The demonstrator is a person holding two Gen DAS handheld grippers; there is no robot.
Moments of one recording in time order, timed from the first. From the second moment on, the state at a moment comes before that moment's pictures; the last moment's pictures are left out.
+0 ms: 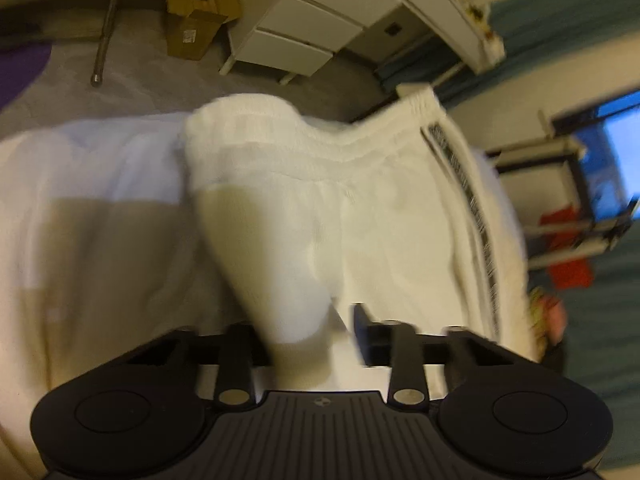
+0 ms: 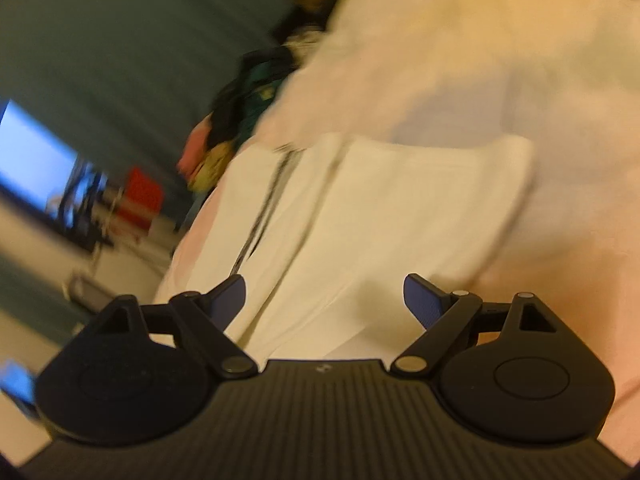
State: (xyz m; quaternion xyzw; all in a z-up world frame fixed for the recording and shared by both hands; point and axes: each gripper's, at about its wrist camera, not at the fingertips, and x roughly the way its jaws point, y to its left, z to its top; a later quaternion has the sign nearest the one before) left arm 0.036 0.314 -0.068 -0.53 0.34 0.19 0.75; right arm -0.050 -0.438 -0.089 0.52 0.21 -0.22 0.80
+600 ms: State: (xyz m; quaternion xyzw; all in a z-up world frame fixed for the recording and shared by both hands) left arm 0.052 0.325 -0.110 -0.62 0.34 0.16 0.68; right arm -0.044 -0.496 -0.157 0.60 0.20 -0.31 0.71
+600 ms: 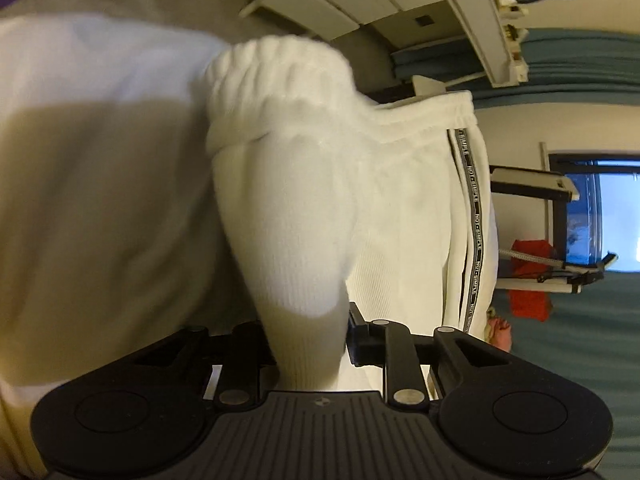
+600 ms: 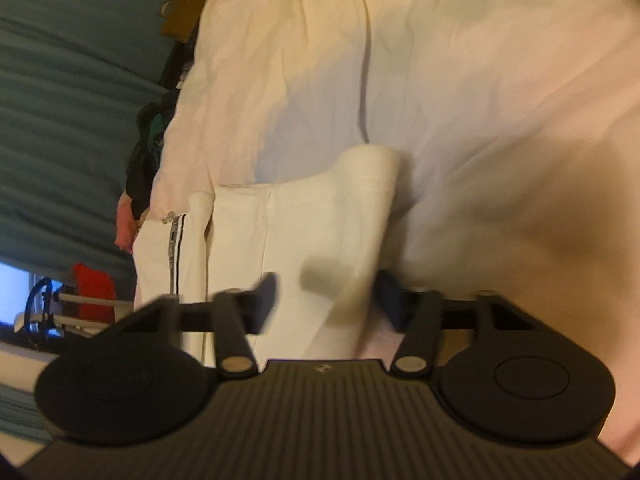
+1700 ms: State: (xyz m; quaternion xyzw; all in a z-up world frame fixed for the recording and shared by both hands) left arm 0.369 0.299 -0.075 -0.53 0.28 0.19 0.78; right arm 0.353 -0.469 -0.116 0.16 0.23 -0.38 0.88
